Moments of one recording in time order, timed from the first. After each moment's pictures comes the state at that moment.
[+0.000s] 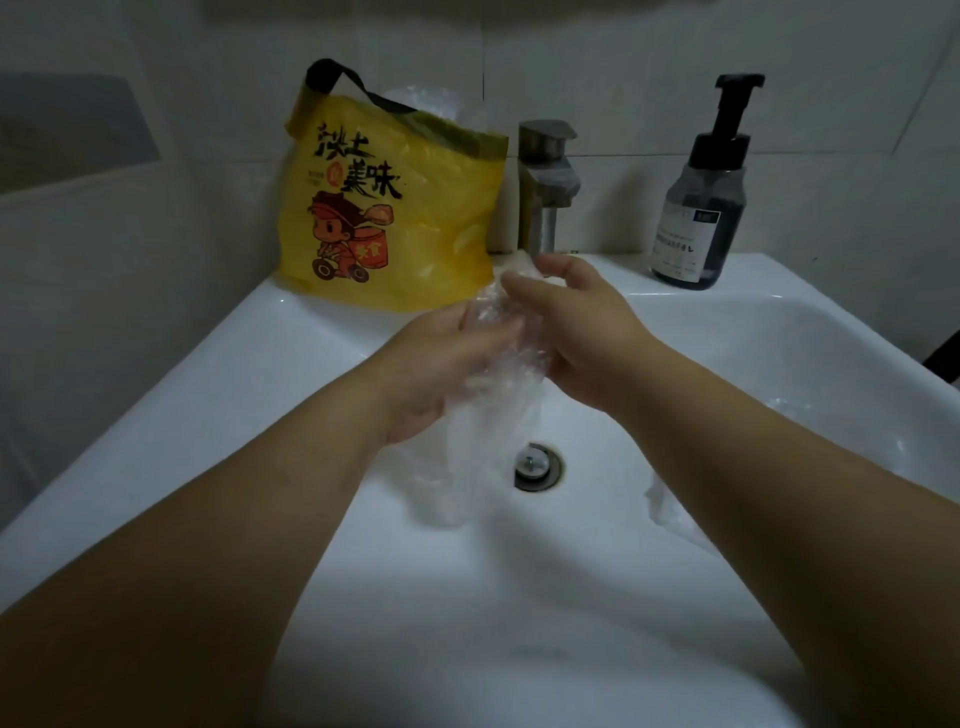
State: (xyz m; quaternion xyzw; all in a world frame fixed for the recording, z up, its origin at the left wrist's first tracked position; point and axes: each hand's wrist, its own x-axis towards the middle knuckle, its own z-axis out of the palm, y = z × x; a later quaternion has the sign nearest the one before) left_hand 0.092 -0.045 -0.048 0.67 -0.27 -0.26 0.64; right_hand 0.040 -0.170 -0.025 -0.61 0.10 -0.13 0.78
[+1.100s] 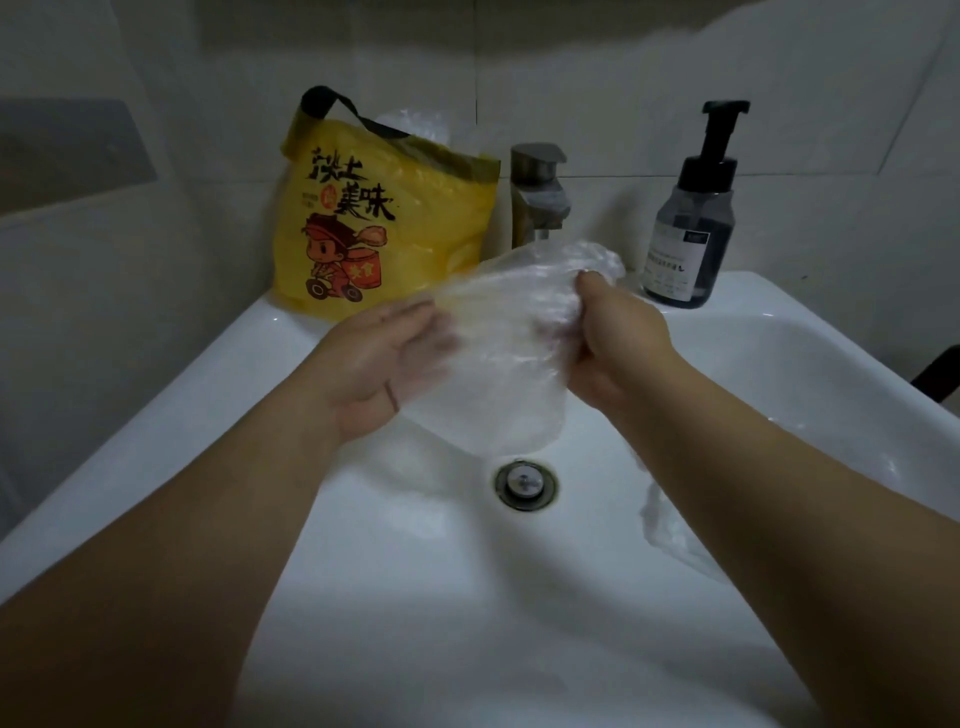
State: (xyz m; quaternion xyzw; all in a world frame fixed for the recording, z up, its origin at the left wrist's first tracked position) left_hand 0.116 -0.026 -0.036 0.59 -0.12 -0.21 0.77; right_hand 0.045 -0.190 -0.019 -0.45 0.20 -0.21 0.84
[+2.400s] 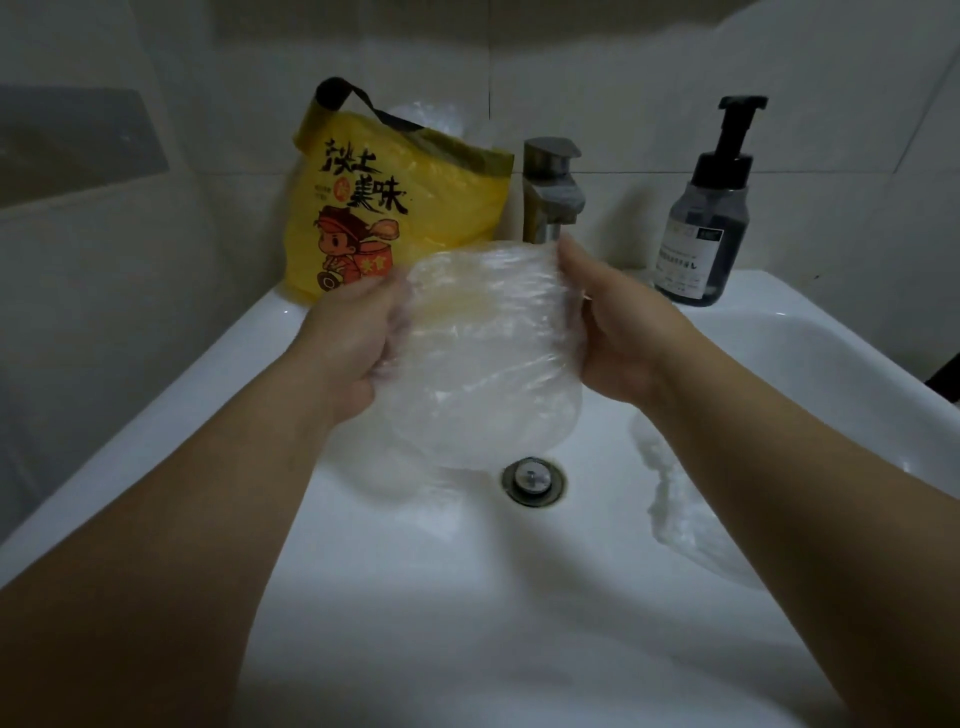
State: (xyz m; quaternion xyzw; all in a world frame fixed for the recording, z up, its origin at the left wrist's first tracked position) left_hand 0.111 -0.017 -0.021 0.69 -0.08 -0.10 0.71; right_hand 0.036 -0.189 -0.011 -0.58 0.10 -0.07 0.81
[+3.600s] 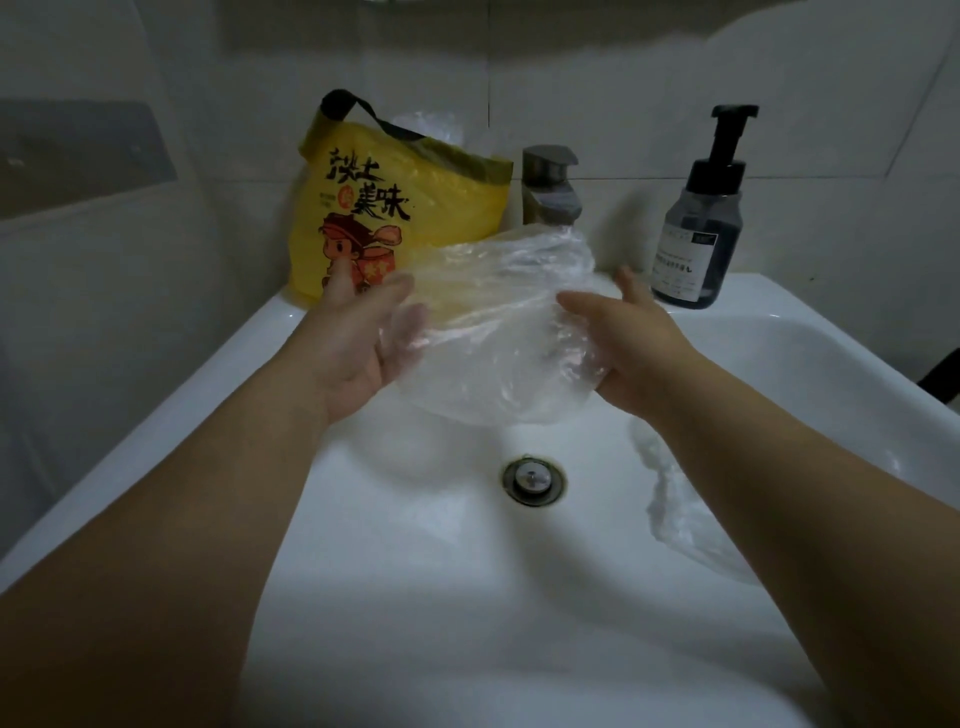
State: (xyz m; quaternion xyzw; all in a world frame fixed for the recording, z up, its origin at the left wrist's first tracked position) left_hand 0.125 -0.006 -0.026 0.59 -0.11 -0.15 0.79; right_hand 0.039 -0.199 -0.025 -0.59 0.17 -0.17 0.77
